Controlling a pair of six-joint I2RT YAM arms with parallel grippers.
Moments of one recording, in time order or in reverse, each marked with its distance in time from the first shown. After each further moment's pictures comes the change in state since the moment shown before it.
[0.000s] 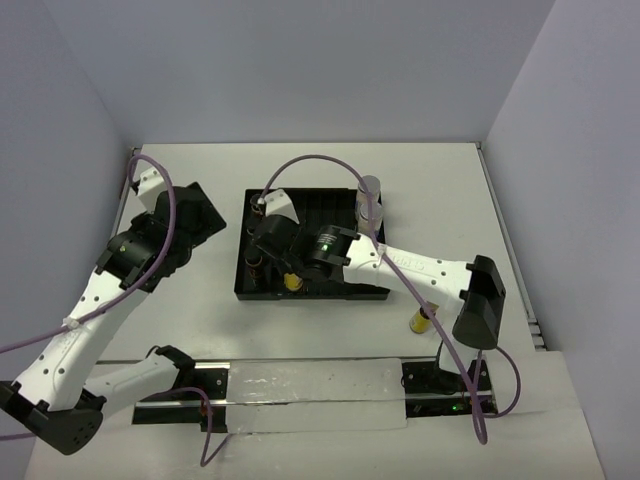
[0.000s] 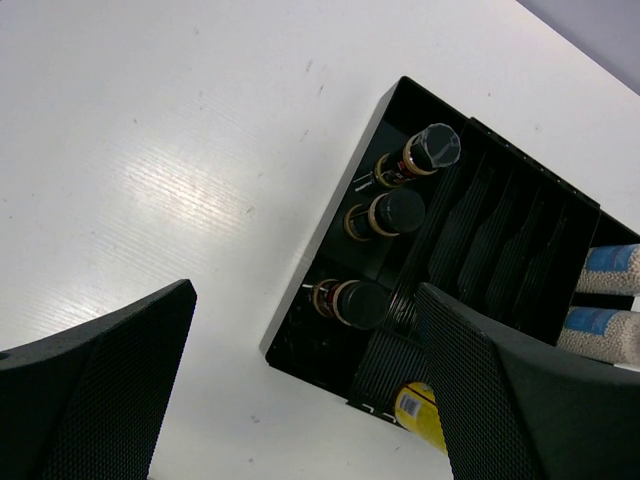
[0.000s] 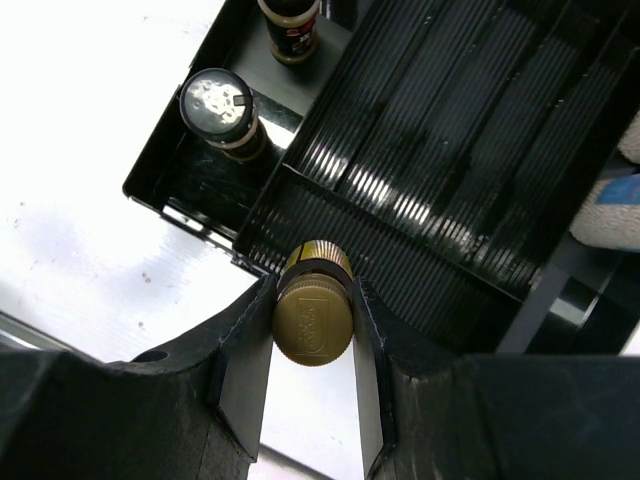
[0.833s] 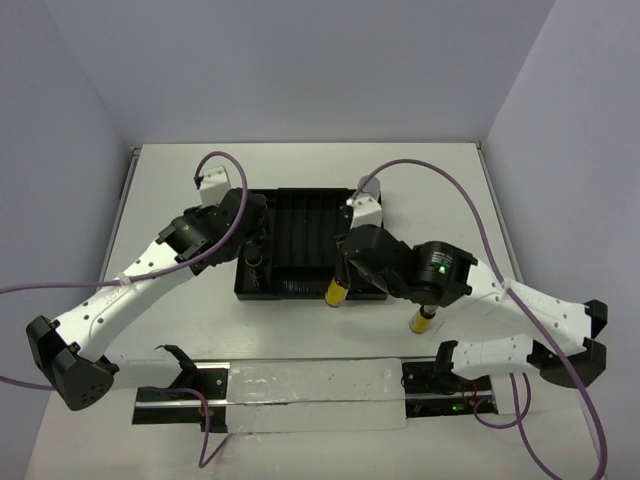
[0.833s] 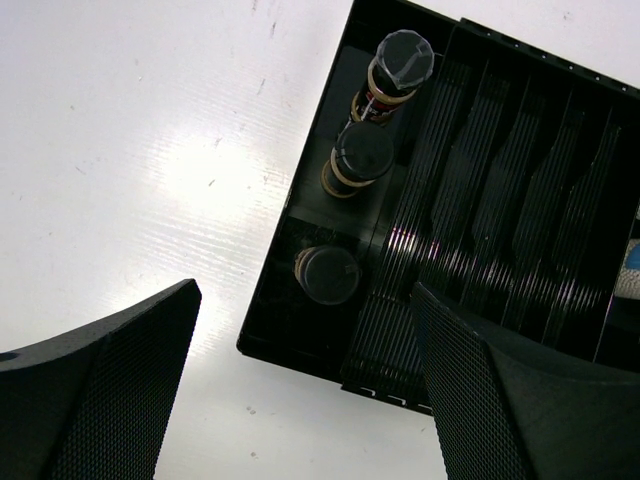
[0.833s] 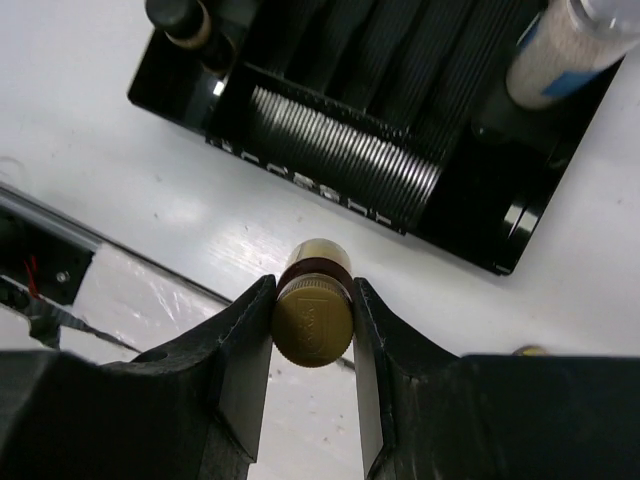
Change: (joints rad) left arm -0.214 0.233 0.019 0.027 -0.085 -0.017; right arm 0.005 -0.532 -0.243 -0.215 -0.043 0.162
